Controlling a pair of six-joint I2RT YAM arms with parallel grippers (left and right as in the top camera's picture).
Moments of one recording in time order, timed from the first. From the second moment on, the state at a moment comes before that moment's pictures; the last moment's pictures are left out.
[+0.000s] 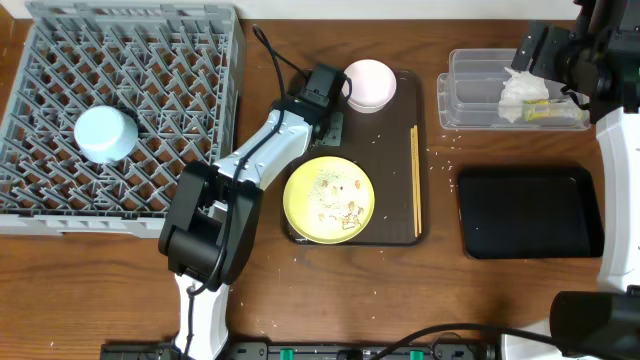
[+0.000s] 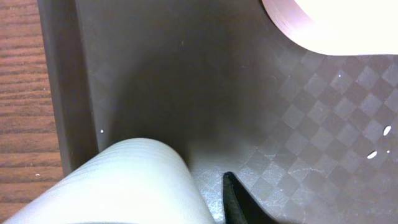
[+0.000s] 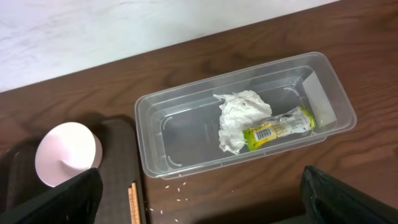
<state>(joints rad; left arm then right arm) -0.45 2.09 1.52 -0.55 -0.08 -0.29 -0.09 1.68 1.82 -0.92 0.03 0.20</state>
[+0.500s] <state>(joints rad) -0.45 2.09 1.52 -0.54 -0.08 -0.33 -0.09 1.68 1.82 -0.92 0.03 0.20</state>
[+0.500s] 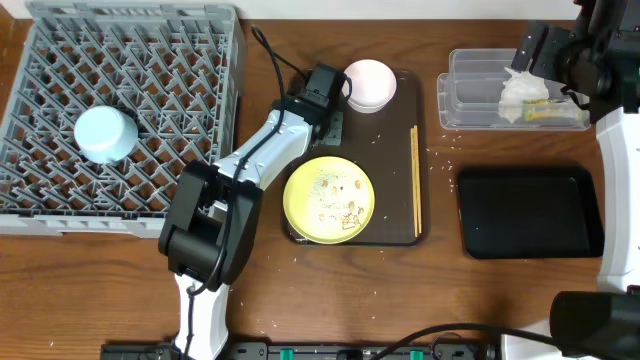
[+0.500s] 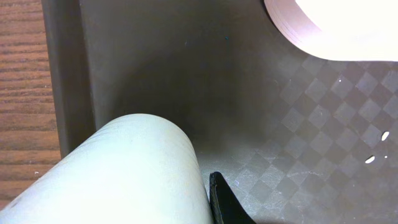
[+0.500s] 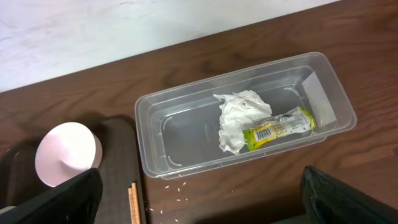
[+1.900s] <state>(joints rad) 0.45 2.10 1.51 0.07 1.06 -0.76 -0.09 1.68 1.82 -0.92 0.03 0.20</state>
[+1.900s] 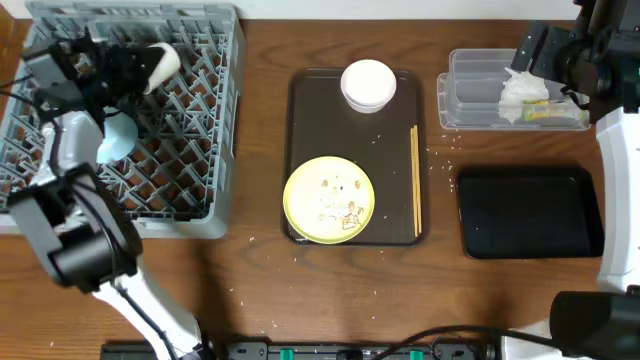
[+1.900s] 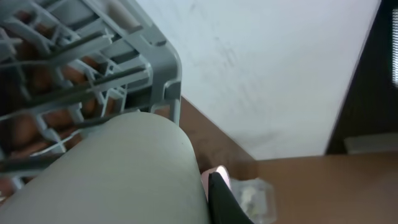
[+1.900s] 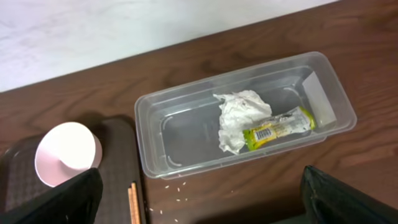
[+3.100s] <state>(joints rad) 0.44 2.24 1.51 0.32 1.06 -0.96 -0.09 1.68 1.82 -0.92 0.03 0.20</state>
